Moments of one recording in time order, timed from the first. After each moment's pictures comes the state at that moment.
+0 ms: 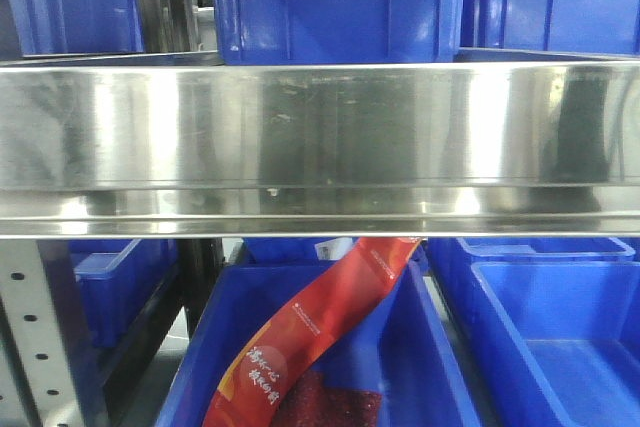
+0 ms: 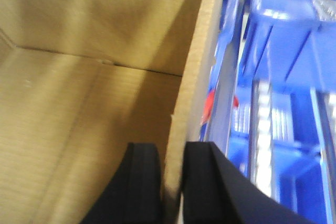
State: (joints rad) left arm -0.38 1.61 -2.13 0.19 1.24 -0.27; right arm 0.30 1.54 -2.12 0.08 1.26 -0.02
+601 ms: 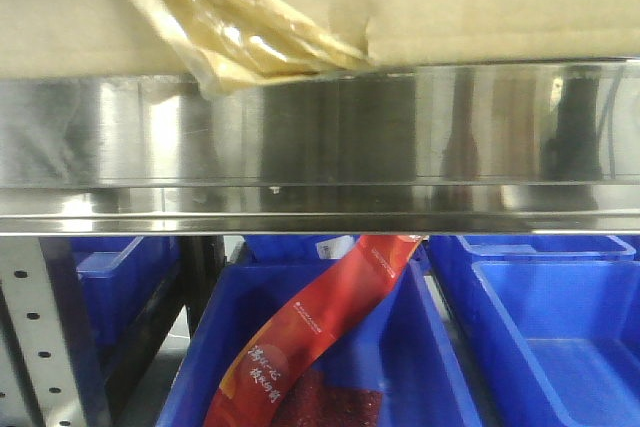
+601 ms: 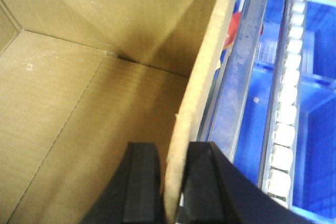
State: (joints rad) left arm -0.46 1.34 -1.75 0.18 1.24 -0.29; right arm 0.39 1.24 -1.68 0.07 1.26 0.00
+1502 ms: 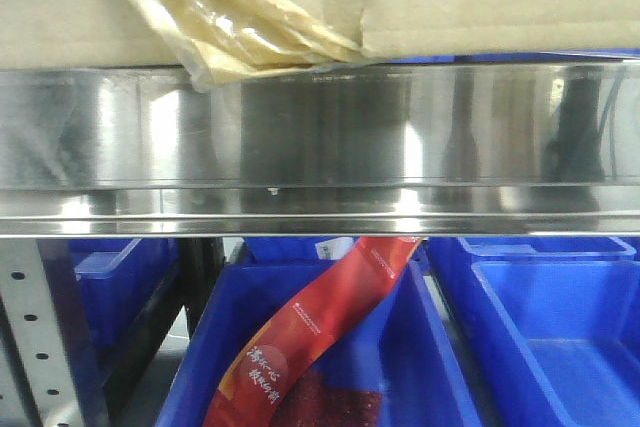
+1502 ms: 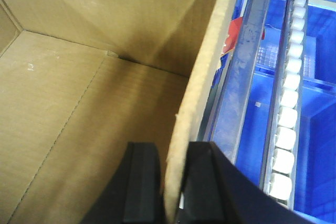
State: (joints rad) left arm -0.46 1.33 -1.75 0.18 1.24 -0.29; right arm 0.39 1.23 -1.68 0.08 1.25 0.00
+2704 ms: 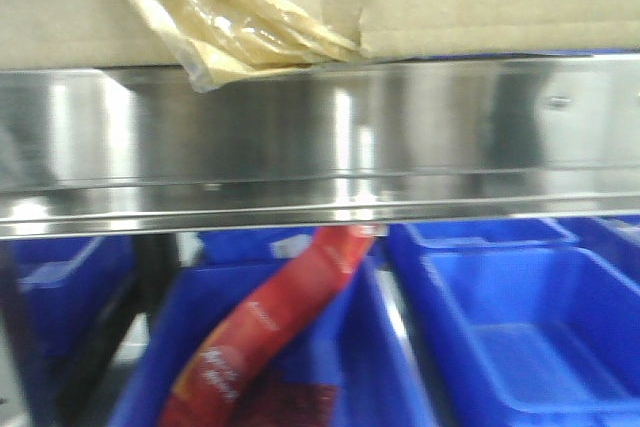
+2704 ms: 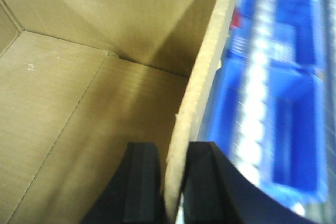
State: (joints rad) left arm -0.46 1.33 -1.75 0.18 1.24 -0.29; right arm 0.39 1.23 -1.68 0.08 1.25 0.00
